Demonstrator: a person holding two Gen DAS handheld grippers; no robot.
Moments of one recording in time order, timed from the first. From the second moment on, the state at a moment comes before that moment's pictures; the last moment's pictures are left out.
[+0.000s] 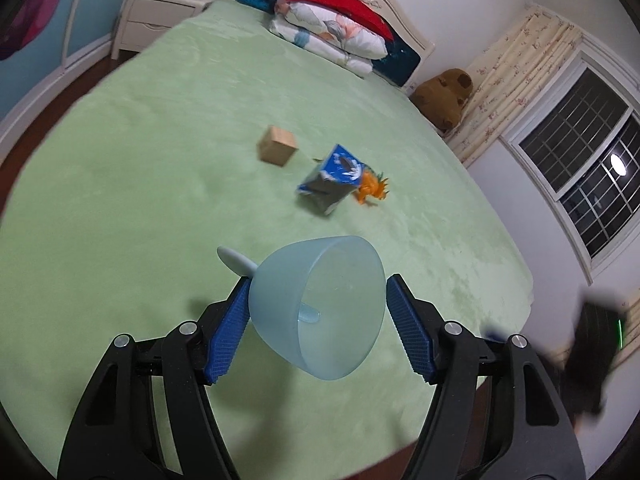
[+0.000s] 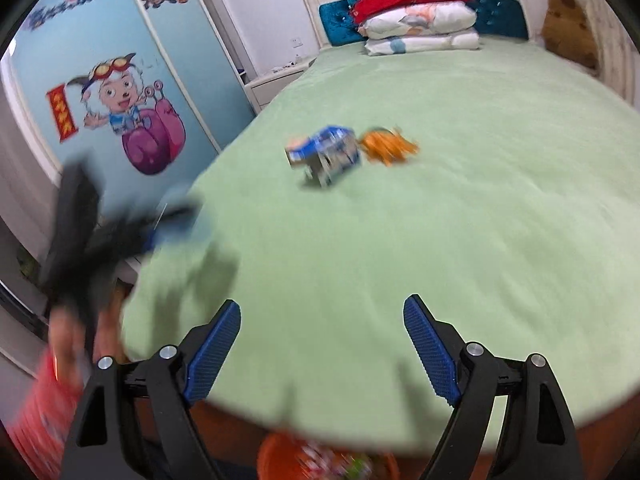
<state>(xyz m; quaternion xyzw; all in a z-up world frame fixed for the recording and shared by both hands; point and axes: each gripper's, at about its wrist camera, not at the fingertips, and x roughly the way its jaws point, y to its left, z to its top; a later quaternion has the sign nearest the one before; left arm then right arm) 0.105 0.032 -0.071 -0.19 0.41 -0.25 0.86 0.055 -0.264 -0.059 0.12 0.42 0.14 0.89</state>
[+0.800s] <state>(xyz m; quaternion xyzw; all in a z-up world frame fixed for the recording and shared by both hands) 0.061 0.085 -0.071 -0.19 0.39 -0.24 0.87 0.269 -0.203 -0.106 0.22 0.52 0.00 0.83</state>
